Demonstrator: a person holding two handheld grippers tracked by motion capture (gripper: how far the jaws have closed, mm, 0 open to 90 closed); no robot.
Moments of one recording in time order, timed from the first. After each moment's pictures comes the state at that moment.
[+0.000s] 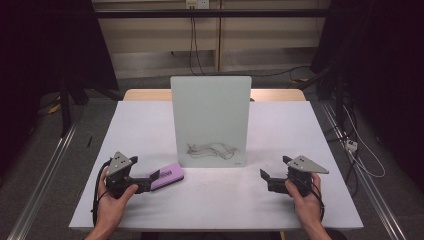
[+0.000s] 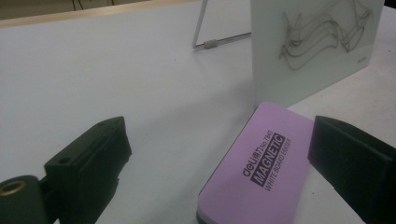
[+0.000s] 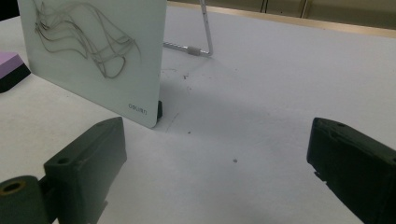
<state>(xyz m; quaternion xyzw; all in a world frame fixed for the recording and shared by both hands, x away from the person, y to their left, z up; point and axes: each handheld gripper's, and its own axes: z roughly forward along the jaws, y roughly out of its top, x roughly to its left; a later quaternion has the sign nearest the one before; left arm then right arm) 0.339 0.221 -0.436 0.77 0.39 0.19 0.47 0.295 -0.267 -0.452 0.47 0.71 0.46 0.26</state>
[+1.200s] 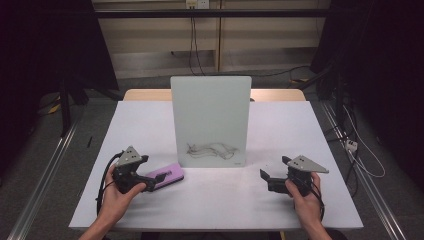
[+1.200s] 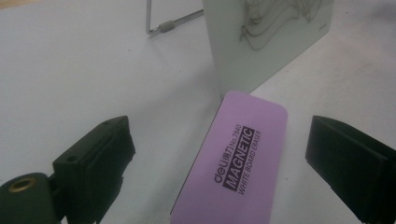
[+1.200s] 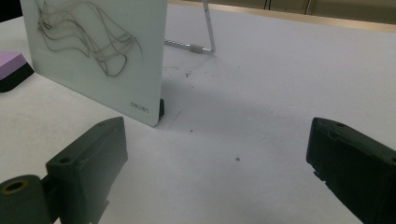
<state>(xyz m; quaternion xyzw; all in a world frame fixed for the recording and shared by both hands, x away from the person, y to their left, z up) 0.357 0.207 -0.426 0.84 0.32 0.13 0.43 0.297 -0.268 -0.454 0.47 0.71 0.46 0.25</state>
